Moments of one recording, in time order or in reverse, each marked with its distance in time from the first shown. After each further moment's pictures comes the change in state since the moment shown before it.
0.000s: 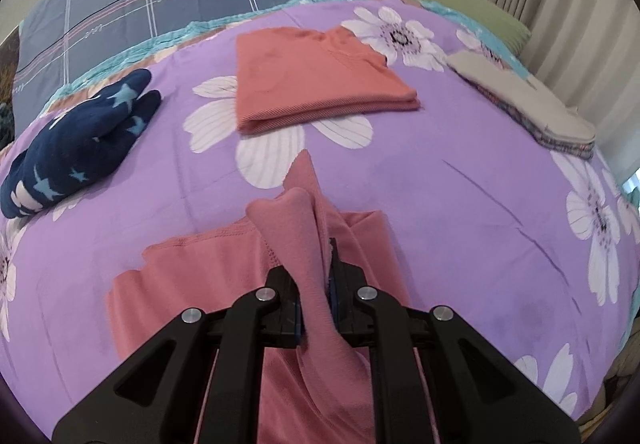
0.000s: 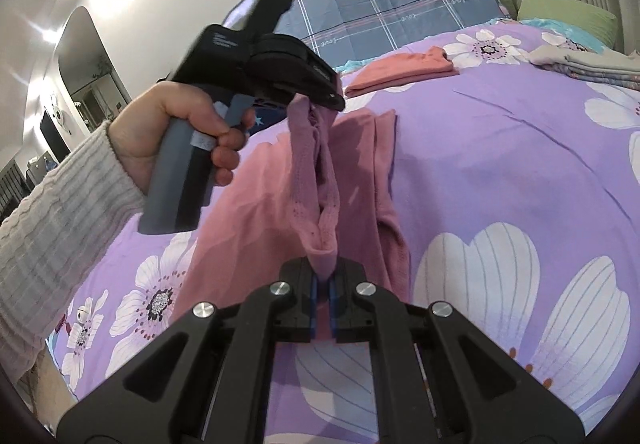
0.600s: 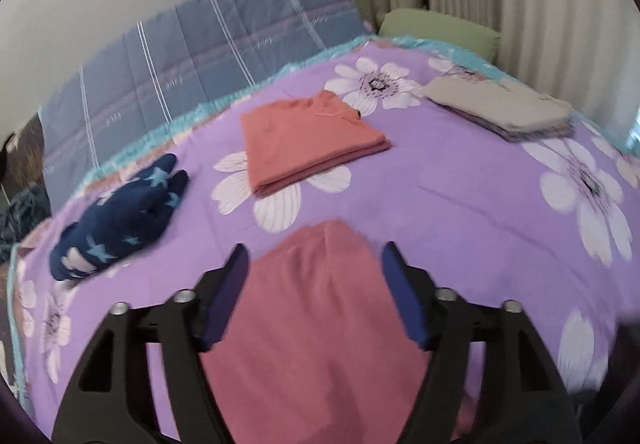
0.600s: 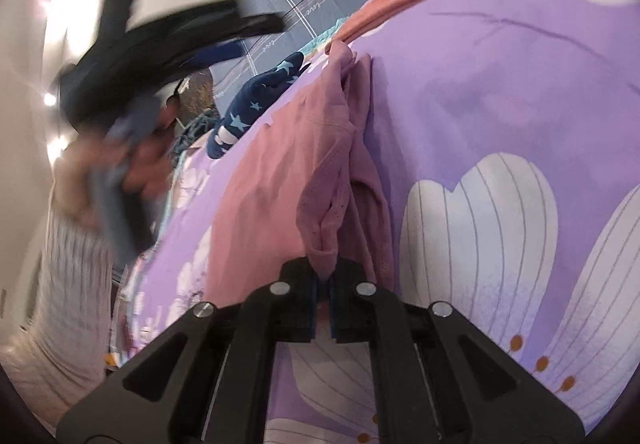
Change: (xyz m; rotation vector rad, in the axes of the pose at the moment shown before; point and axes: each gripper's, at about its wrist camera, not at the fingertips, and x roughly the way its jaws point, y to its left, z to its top) left arm -0.093 -0.026 -0.040 0.193 -0.245 0.110; right arm 0.023 -0.059 -0.005 0.279 0.140 0.193
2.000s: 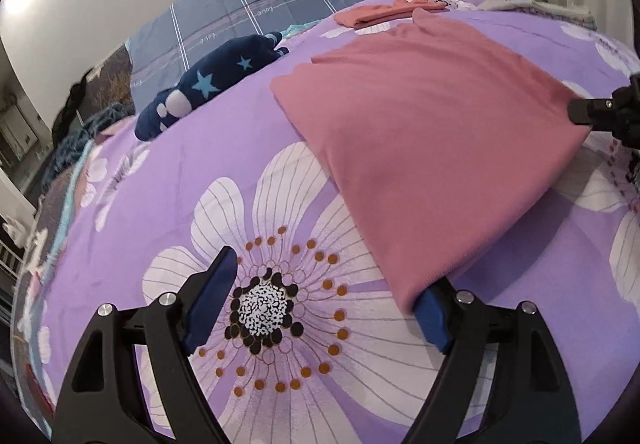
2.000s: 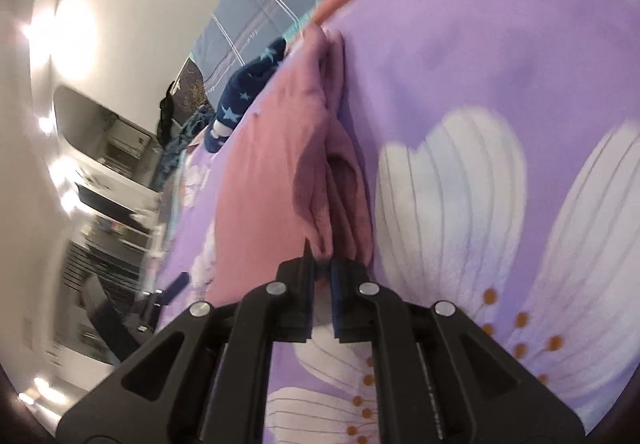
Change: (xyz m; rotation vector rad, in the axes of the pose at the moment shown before) left arm -0.064 0.028 -0.215 -0.099 0.137 0.258; right arm -0.015 -0.011 0.000 0.063 0.049 -0.027
